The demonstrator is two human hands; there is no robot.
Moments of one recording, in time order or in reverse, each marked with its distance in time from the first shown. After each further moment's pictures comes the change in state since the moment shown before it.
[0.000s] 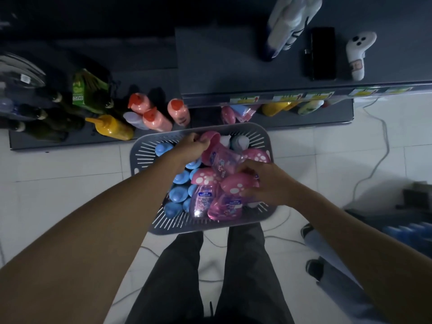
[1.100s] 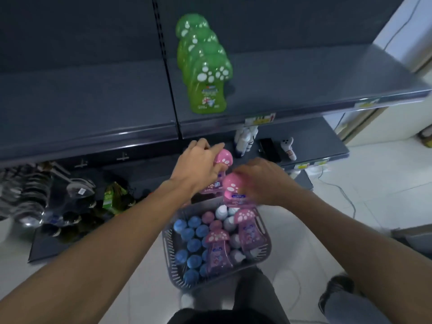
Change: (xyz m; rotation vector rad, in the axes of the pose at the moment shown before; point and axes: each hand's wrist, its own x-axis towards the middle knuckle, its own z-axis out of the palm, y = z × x) left_hand -0.254 0.148 -0.089 0.915 0.527 1.028; right_hand -0.112 -0.188 -0.096 -0.658 0.613 -0.105
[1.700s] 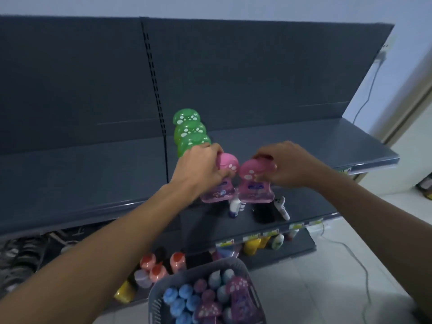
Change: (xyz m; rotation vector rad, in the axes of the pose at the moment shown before) left_hand 0.087 0.071 -0.142 0.000 0.270 -0.017; right_hand 0.036 0.085 -0.202 -0.010 0.231 0.032
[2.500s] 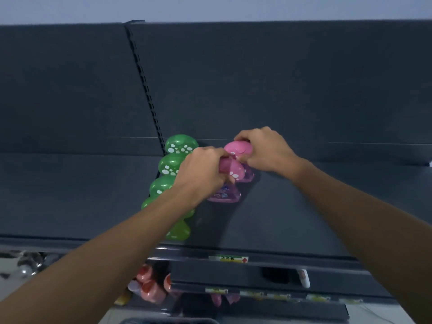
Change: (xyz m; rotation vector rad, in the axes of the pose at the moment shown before) left_hand 0.180 0.012 0.061 0.027 0.037 -0.281; right_hand 0.247 0.111 0.023 0.135 0.014 -0.158
